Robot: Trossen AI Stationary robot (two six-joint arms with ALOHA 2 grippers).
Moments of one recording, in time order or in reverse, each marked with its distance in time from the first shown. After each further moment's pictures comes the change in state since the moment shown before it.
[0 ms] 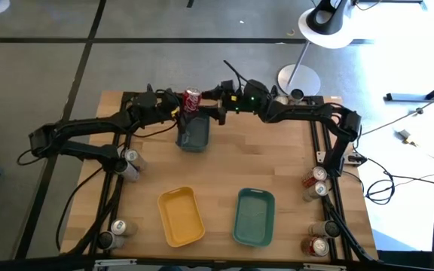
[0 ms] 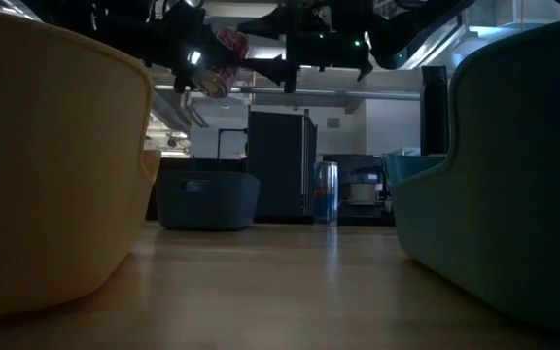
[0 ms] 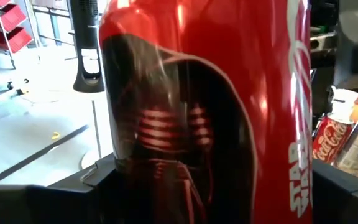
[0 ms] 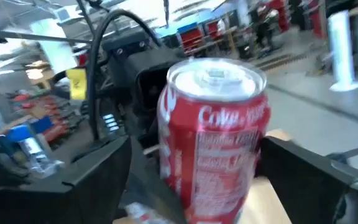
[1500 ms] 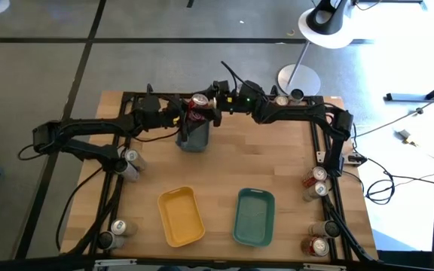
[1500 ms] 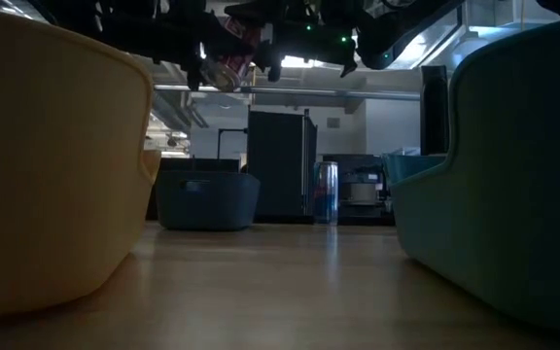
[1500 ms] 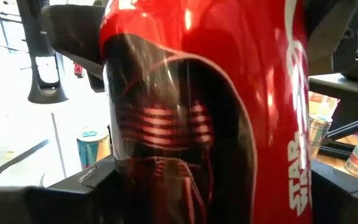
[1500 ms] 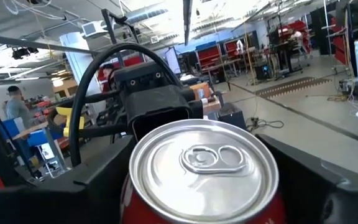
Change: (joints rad) left arm -0.074 0.044 -0.001 0.088 0.065 0.010; right arm 0.013 0.077 0.087 0.084 -0.034 -0.001
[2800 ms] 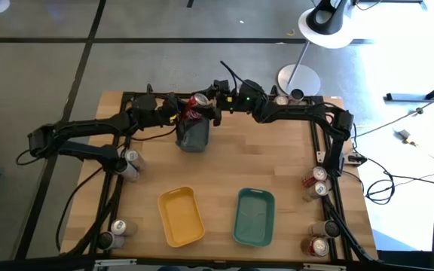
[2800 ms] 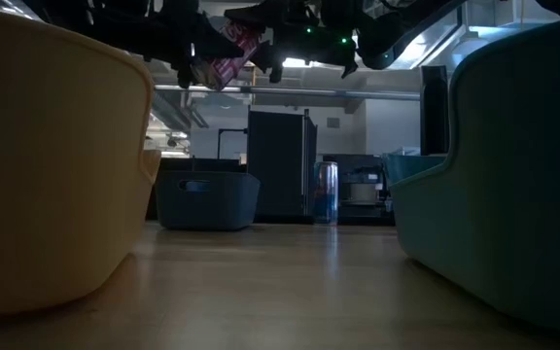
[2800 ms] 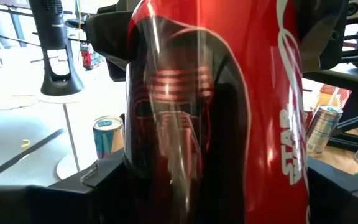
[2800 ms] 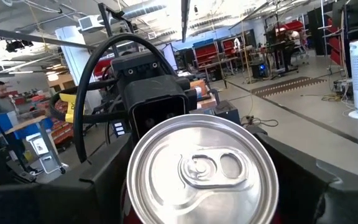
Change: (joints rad) left arm 0.054 -0.071 -0.001 -0.112 -0.003 0.015; right arm -0.008 -0.004 0.000 -0.022 0.001 -0.035
